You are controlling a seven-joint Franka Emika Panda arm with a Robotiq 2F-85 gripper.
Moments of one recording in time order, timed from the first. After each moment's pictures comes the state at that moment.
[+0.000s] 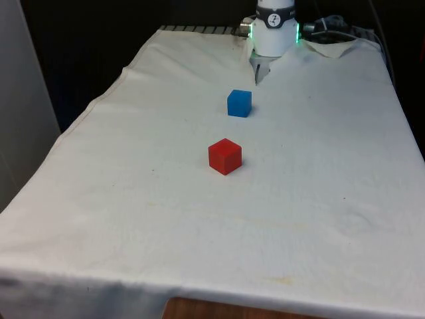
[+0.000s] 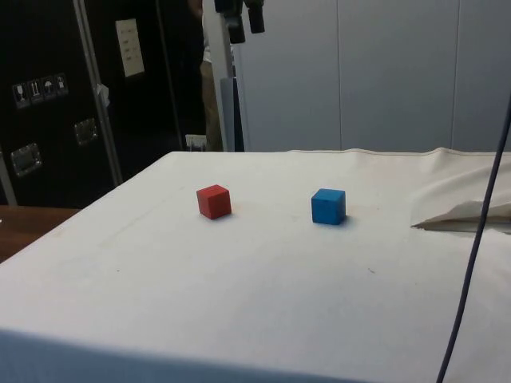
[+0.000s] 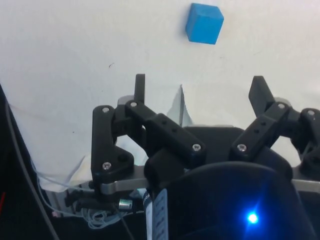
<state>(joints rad) 0.09 -0.19 -0.05 -2.13 -0.09 1.92 0.09</state>
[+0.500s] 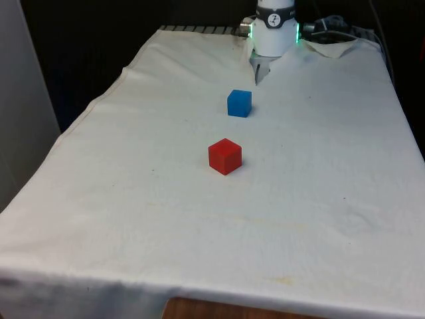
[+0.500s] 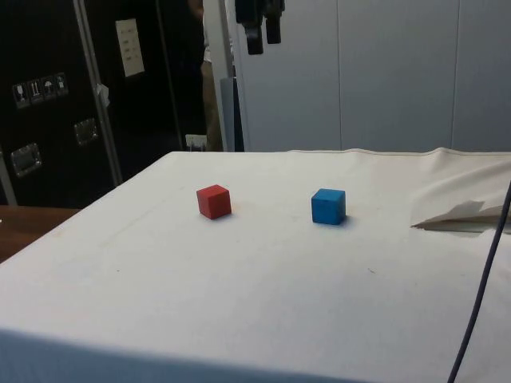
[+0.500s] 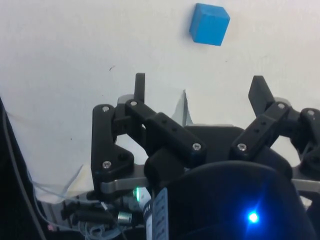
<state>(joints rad) 0.09 -0.30 -0.04 -2.30 -0.09 2.03 0.10</state>
